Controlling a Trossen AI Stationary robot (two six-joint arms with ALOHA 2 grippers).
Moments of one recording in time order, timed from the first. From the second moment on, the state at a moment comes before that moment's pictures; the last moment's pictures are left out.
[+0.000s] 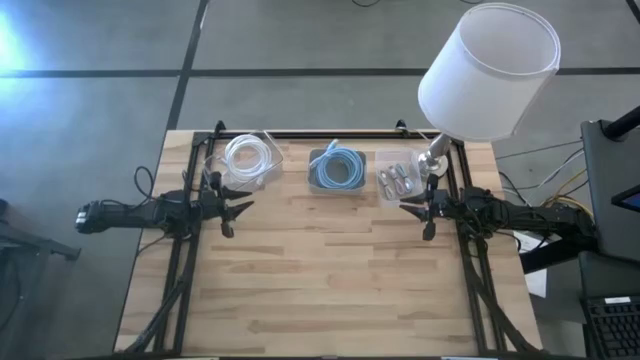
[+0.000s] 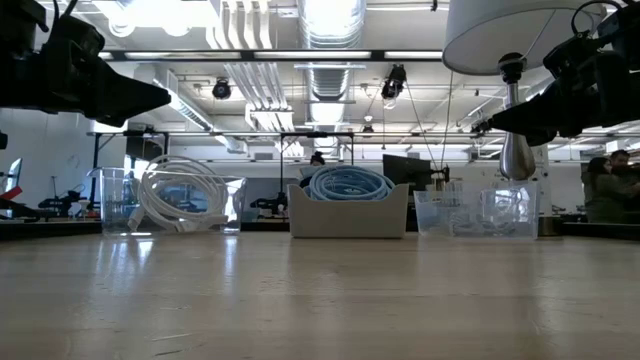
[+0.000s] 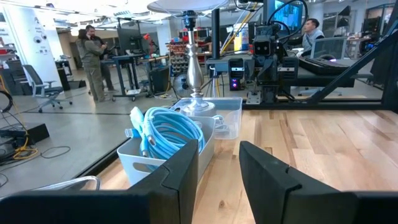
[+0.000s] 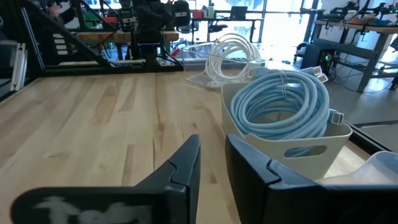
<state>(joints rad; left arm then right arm) -0.01 0.08 0.01 0.06 -0.29 0.09 -0.12 0.15 0.01 0.02 0.05 0.03</state>
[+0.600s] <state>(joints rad) -0.01 0.08 0.01 0.06 -0.29 0.09 -0.12 0.15 0.01 0.02 0.05 0.03</state>
